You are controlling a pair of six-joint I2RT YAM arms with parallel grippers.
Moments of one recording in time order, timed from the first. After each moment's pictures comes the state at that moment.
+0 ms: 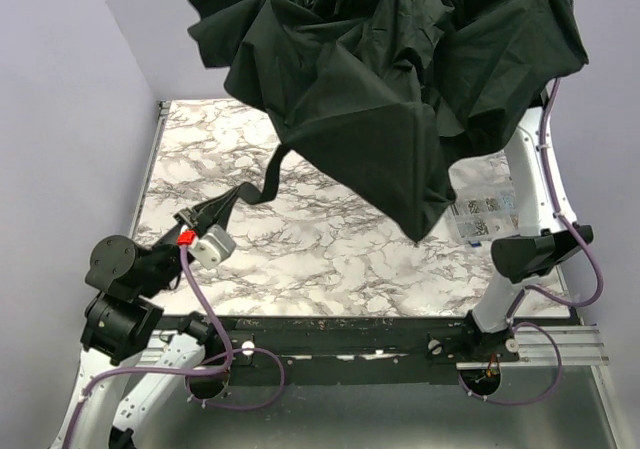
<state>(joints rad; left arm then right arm) -0.43 0.44 0.96 -0.37 0.38 0.61 0.25 1.79 2.25 0.07 -1.31 0.48</state>
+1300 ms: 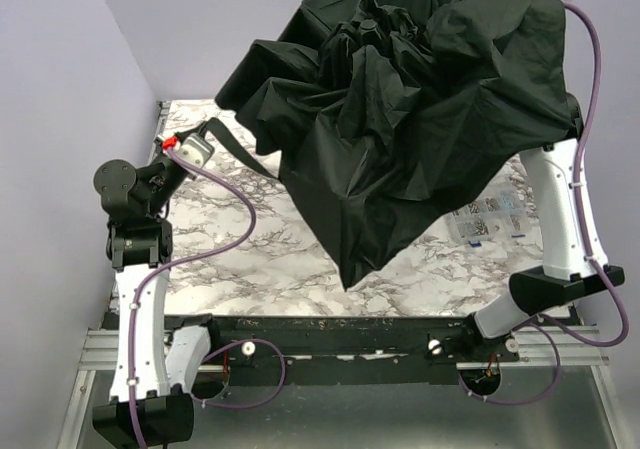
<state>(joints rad) 0.13 0.83 0.97 0.08 0.71 0.48 0.28 1.57 2.14 -0.81 -1.01 -0.47</state>
